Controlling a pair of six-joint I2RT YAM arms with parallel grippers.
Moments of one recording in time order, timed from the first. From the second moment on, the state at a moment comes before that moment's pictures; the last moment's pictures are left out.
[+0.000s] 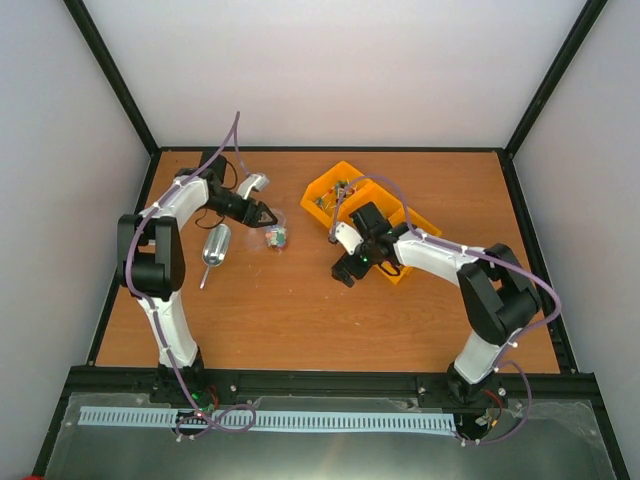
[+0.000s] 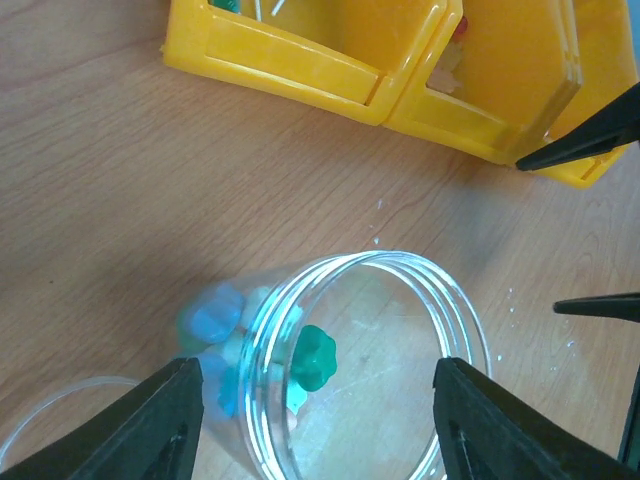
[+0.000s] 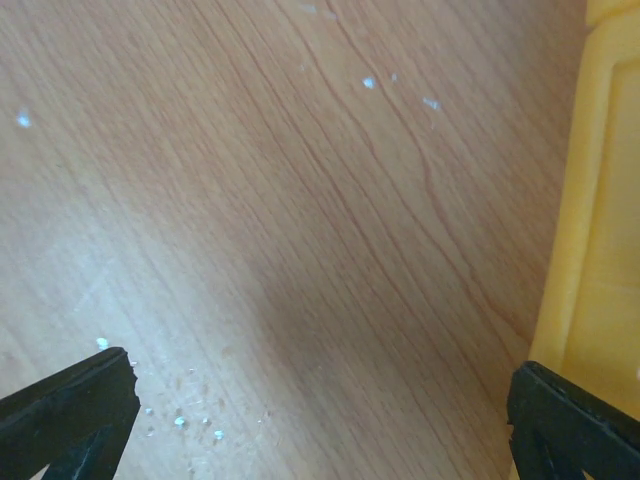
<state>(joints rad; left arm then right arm) -0.07 1.95 1.50 -0.86 0.79 0.42 0.62 1.73 1.06 -0.44 -0.22 -0.29</state>
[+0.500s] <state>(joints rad) -0.14 1.95 1.50 -0.90 0.78 0.45 0.62 1.63 1.05 -0.45 -0.25 -0.29</state>
